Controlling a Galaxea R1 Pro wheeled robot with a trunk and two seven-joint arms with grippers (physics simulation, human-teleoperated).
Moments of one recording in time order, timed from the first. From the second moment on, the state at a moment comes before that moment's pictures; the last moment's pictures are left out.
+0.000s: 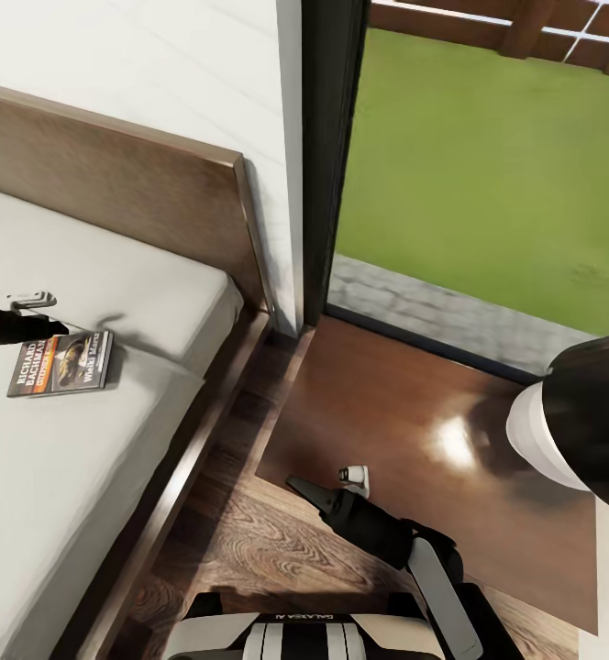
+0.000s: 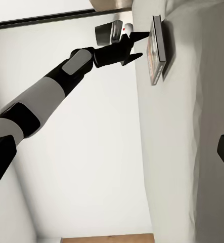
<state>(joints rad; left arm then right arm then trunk) -1.61 0.47 1.01 -0.18 -1.18 0.60 -0.35 -0.28 0.06 0.18 -1.34 -0.83 0.69 0.90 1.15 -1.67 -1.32</state>
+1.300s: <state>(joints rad) -1.61 0.47 1.01 -0.18 -1.18 0.60 -0.35 -0.28 0.06 0.18 -1.34 -0.83 0.69 0.90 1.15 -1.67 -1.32</state>
